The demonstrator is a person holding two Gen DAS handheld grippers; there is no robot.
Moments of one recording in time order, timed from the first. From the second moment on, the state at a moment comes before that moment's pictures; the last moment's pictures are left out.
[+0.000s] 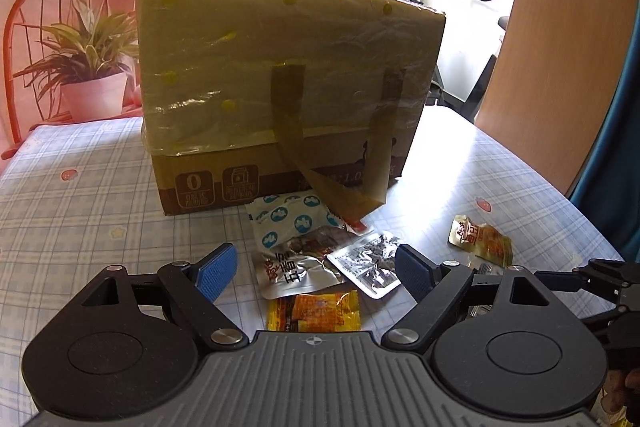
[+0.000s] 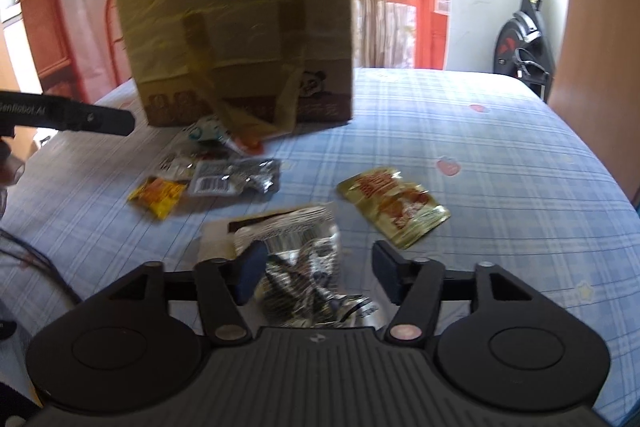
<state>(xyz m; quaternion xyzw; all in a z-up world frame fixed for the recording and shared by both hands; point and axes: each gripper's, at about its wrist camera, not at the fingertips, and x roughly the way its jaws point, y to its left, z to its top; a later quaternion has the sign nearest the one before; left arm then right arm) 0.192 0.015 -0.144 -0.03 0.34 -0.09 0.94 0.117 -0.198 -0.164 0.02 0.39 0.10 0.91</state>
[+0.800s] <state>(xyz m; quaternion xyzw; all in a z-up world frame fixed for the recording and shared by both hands) 0.190 0.022 -0.148 -0.04 0.35 -0.08 0.93 0.132 -0.196 -0.184 0.01 0.41 0.15 0.90</state>
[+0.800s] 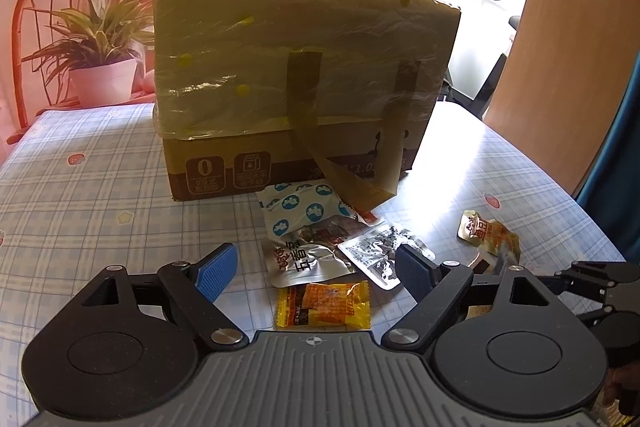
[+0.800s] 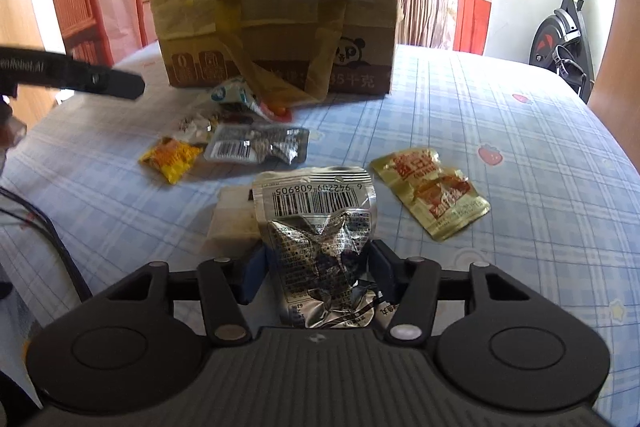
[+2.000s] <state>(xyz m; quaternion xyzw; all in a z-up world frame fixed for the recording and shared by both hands) 0.208 0.020 -0.184 -0.04 0.41 -0.09 0.91 0.153 -0.183 -0.184 0.08 0.33 0.15 0.93</state>
